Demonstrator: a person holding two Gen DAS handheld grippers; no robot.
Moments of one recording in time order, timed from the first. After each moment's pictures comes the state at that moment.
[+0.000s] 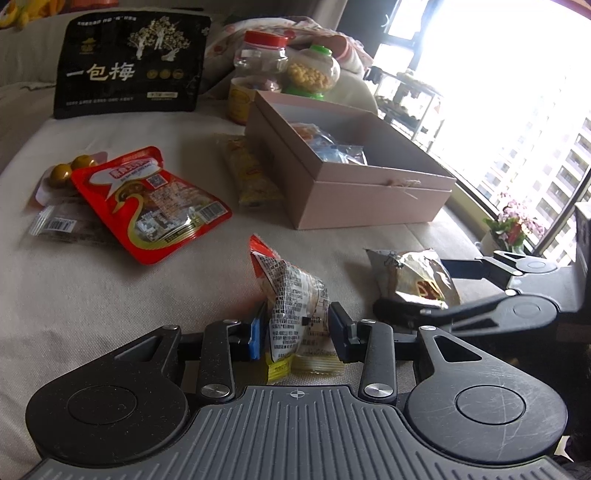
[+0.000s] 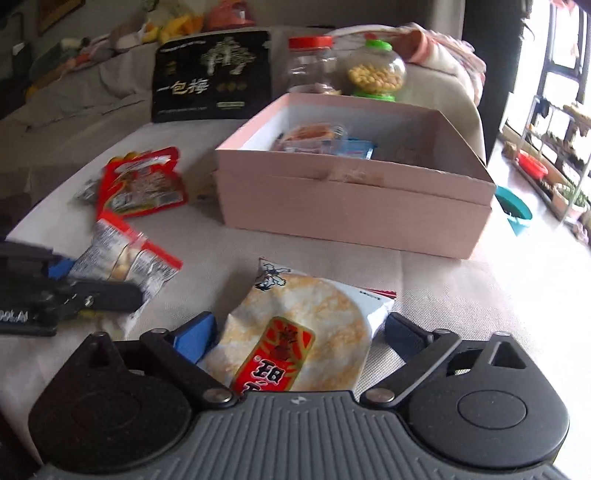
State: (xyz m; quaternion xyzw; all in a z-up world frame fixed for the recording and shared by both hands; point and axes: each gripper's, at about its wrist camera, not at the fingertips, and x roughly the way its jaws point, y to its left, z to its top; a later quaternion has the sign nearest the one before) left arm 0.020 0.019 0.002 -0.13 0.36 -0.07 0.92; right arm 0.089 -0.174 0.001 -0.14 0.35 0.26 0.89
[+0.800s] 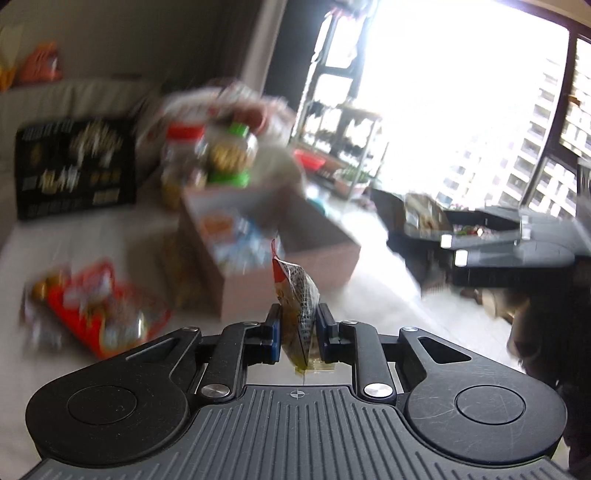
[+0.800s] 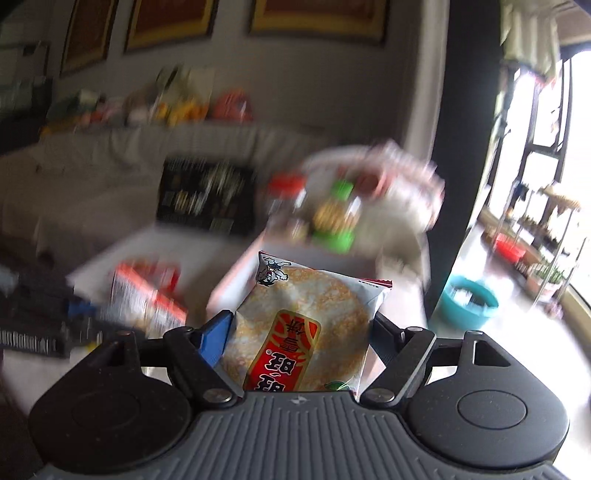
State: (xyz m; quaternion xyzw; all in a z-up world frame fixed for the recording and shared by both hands) left arm 0.006 -0.016 0.106 -0.07 0.28 -0.14 0.95; right arm 0.072 -0.237 0.157 -0.11 0.19 0.25 0.94
